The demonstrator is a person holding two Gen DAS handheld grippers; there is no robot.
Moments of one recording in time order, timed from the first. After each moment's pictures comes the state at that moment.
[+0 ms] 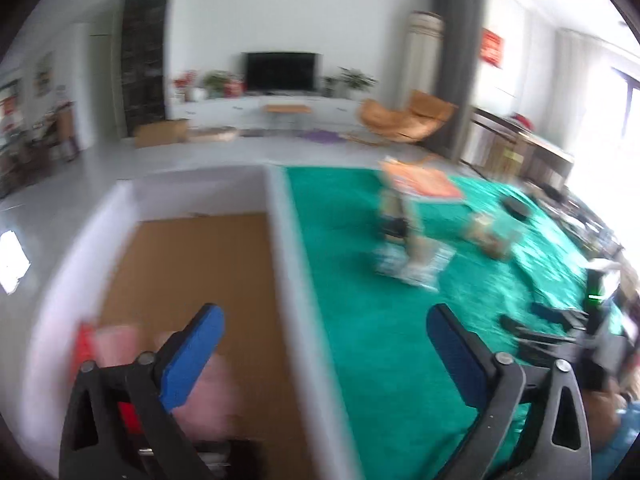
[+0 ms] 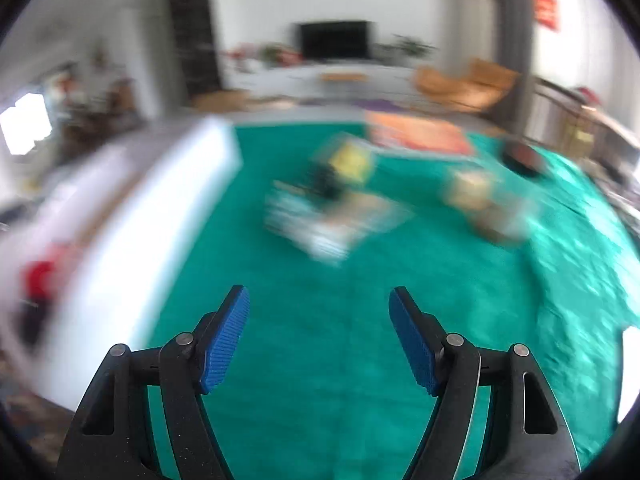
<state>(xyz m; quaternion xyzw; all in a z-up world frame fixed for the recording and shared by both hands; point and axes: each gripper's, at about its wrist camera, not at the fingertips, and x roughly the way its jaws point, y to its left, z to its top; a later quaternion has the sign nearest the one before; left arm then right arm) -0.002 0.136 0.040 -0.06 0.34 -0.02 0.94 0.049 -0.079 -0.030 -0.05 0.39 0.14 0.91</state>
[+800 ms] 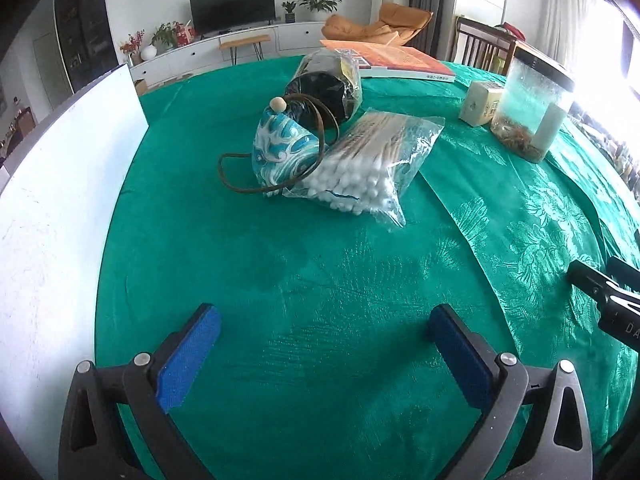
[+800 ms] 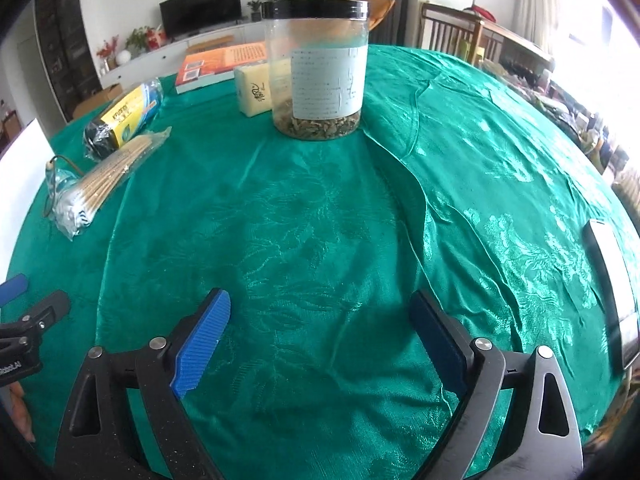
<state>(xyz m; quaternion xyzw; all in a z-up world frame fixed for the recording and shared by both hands) 0.140 0.031 -0.107 0.00 0.45 -0.01 0.89 0.114 -0.187 -0.091 0.01 0.46 -0.02 0.89</state>
